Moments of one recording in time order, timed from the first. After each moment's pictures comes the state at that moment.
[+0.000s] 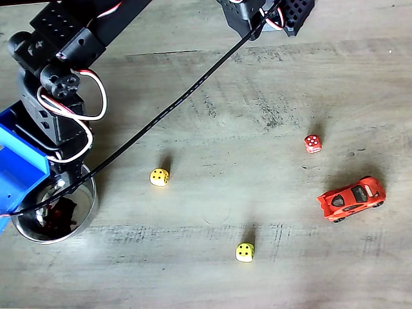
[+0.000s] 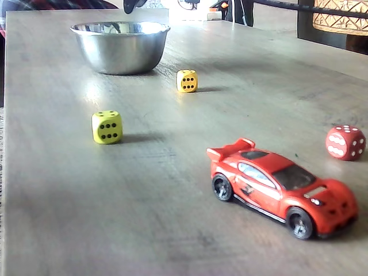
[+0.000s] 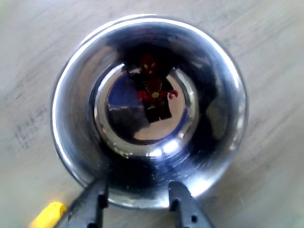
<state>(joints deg) 38.1 70.0 65.2 55.5 -94.1</state>
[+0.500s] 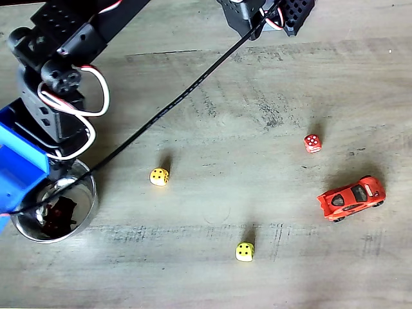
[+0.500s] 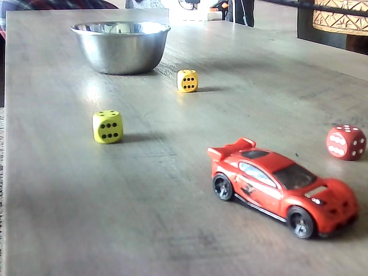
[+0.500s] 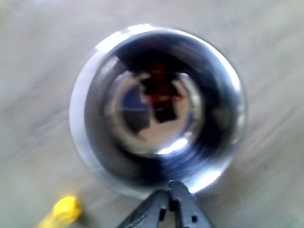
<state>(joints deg) 35.5 73.0 65.2 56.9 -94.1</state>
